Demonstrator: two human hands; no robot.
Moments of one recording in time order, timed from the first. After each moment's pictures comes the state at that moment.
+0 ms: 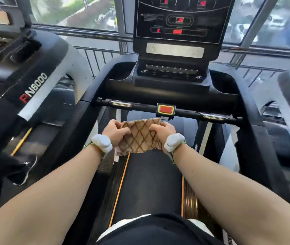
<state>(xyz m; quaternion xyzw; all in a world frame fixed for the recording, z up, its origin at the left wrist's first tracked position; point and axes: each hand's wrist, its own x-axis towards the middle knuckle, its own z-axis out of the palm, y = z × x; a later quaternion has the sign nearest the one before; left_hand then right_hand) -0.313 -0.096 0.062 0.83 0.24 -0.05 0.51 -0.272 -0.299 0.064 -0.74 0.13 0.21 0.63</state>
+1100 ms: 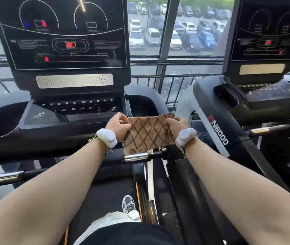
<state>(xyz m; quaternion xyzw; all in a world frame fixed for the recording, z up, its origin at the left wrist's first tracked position) 0.024 -0.430 0.091 0.83 0.05 -0.10 0.55 0.006 -0.658 0.089 -0.73 0.32 -0.02 0.61</state>
